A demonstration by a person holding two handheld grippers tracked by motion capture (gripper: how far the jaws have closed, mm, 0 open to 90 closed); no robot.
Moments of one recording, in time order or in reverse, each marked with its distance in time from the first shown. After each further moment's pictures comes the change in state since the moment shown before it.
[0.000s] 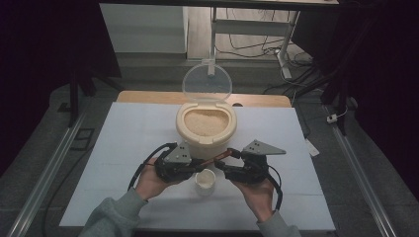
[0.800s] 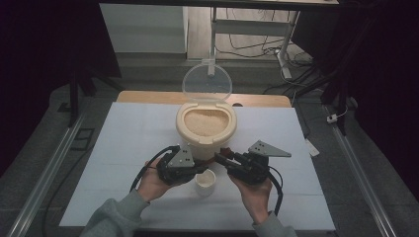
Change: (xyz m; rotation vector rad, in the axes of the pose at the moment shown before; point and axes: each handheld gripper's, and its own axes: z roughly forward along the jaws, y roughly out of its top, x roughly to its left) left arm -0.006 0.000 0.006 0.018 0.035 0.040; right arm 0.002 -0.001 -0.004 -0.128 0.106 0.091
